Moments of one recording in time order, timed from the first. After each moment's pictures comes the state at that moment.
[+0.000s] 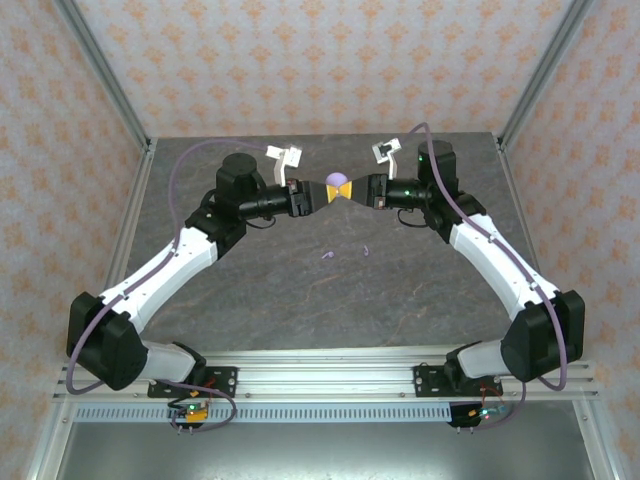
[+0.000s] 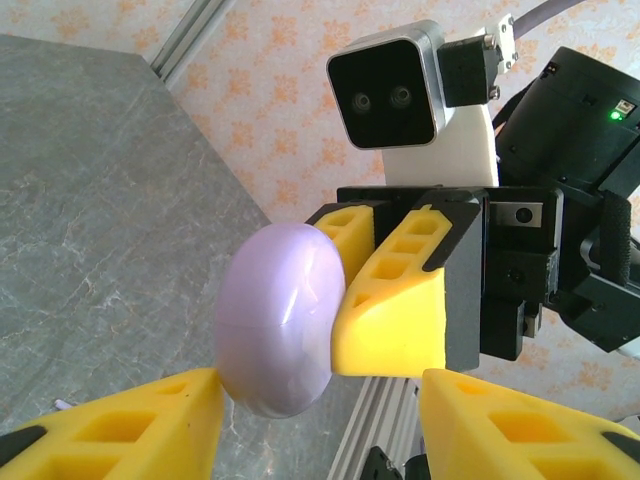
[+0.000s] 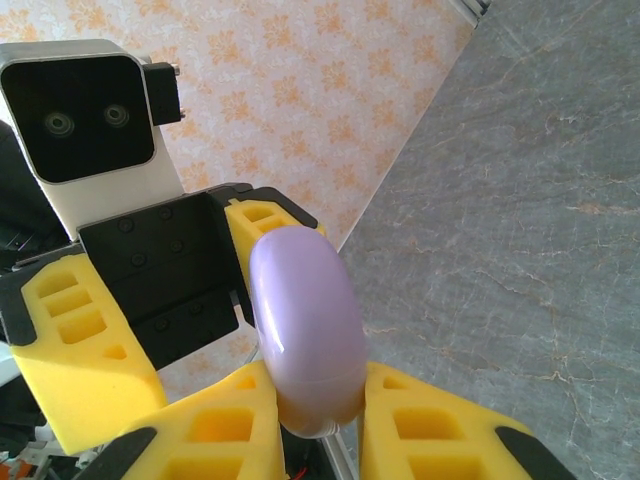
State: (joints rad) left arm -0.46 1.36 1.13 0.02 0.69 -0.66; right arm 0.34 1.37 1.18 -0.18 -0.96 0.60
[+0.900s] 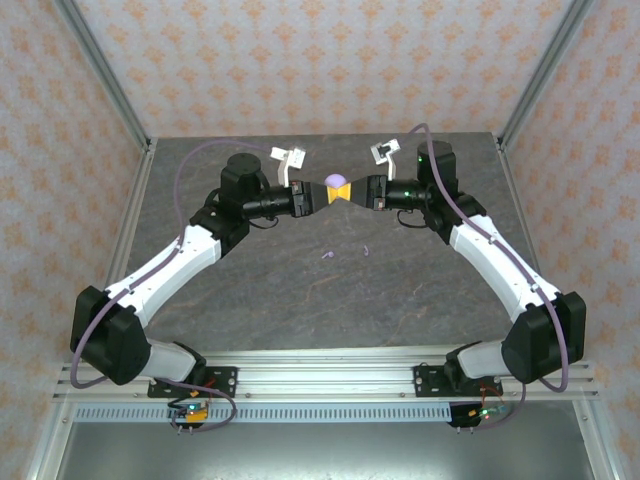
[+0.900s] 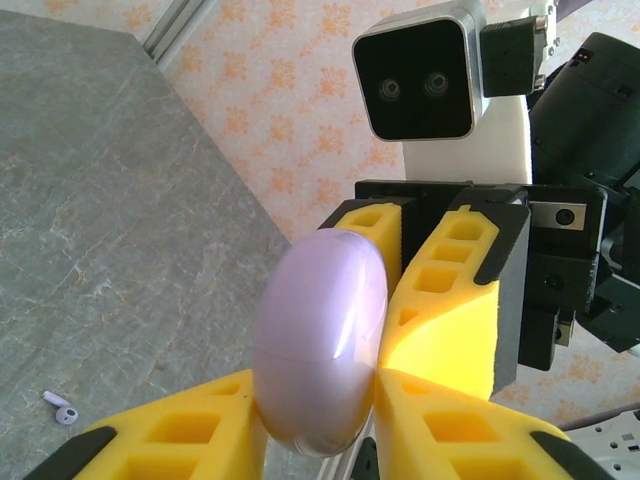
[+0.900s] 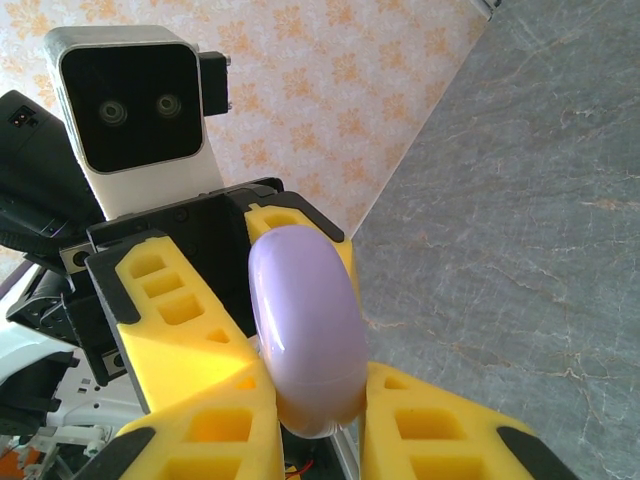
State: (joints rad) left arm -0.46 1.39 1.13 0.04 0.71 -0.68; right arm 0.35 1.37 1.18 -0.18 -0.98 0.60
